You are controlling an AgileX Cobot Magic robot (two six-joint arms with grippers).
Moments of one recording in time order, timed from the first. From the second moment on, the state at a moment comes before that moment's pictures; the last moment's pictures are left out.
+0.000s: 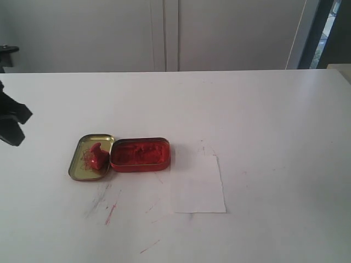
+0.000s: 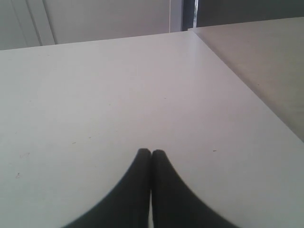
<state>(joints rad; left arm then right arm) -0.12 1.51 -1.20 -0.24 1.14 0.39 -0.12 0.01 -0.01 -0.07 0.36 0.15</state>
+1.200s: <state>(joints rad) -0.37 1.95 -1.59 -0.11 1.16 0.24 -0.12 0.01 -0.01 -0.07 0.36 0.16</state>
